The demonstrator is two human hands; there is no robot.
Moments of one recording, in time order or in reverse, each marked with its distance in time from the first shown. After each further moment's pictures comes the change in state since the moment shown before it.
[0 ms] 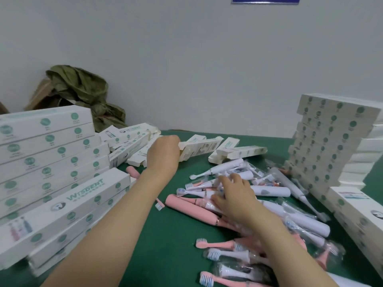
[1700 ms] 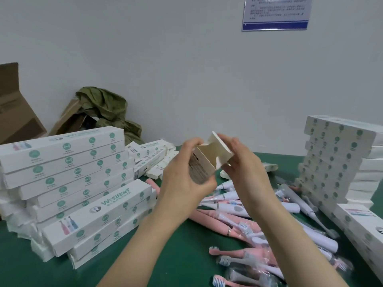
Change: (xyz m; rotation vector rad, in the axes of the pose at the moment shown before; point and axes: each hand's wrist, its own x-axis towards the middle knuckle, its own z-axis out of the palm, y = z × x) left_hand -0.091 0.025 -0.081 -0.703 0.234 0.203; right_hand -0.046 -0.079 -0.092 1.400 0.171 -0.261
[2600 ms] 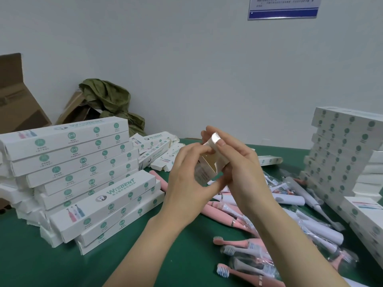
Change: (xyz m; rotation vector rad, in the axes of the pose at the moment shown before) left_hand -0.017 -0.003 0.011 -0.042 0.043 0.055; right_hand -0.014 0.001 0.017 0.184 -0.084 -0.053
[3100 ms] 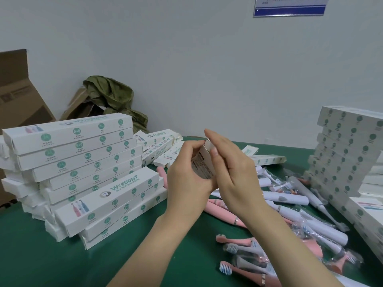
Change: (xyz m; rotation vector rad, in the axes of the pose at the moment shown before) left_hand -0.001 0.009 0.001 -0.130 0.178 -0.125; right_hand -0.004 0.022 0.001 -0.800 -0.019 -0.496
